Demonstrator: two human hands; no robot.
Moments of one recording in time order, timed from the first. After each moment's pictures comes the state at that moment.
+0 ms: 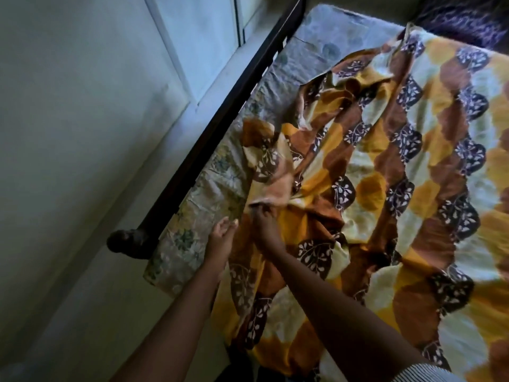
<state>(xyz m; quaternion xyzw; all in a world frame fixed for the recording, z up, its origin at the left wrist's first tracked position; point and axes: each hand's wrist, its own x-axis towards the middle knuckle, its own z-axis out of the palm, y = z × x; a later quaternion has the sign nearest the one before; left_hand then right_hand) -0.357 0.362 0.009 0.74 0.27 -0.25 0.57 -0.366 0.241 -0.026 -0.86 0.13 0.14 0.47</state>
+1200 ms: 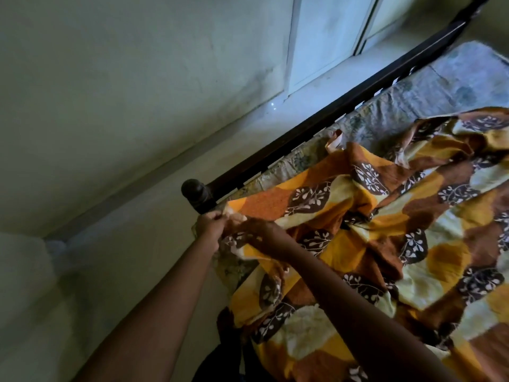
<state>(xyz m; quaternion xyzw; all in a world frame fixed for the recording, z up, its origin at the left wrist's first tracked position) -0.358 0.484 0.009 0.67 0.49 -0.10 0.54 -0.346 0.329 0.010 -0.83 -0.30 0.29 0.36</state>
